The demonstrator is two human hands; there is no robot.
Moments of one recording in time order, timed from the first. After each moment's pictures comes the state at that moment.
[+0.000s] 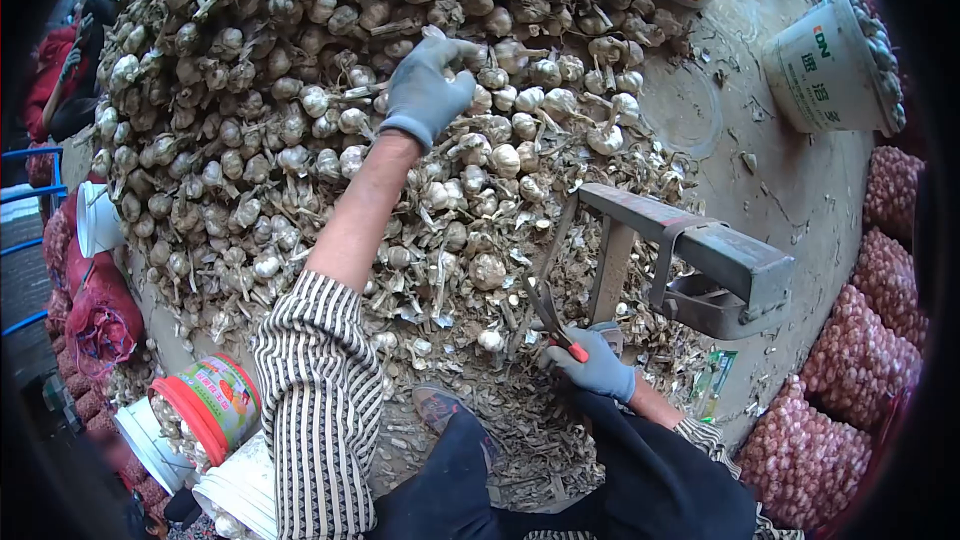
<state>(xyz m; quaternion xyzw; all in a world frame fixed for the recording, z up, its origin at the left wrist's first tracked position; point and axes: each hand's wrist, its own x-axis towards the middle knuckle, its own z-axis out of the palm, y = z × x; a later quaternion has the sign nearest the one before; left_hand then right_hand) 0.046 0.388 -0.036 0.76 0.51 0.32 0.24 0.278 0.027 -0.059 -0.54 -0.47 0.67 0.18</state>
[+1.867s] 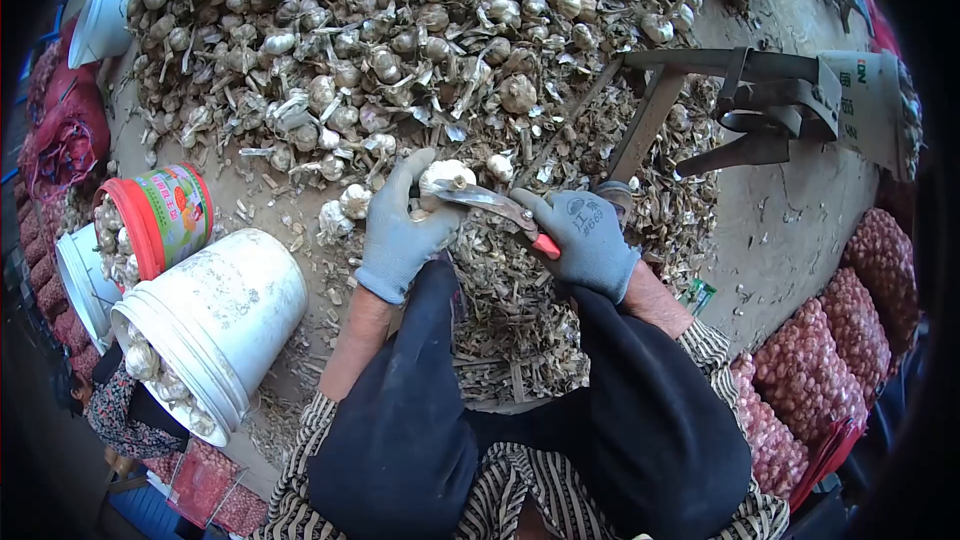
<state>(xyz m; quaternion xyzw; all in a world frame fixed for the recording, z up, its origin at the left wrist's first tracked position) -0.030 -0.030 0.014 0.43 0.66 0.36 0.51 0.224 0.017 0.026 -0.38 -0.85 0.35 -0.03</state>
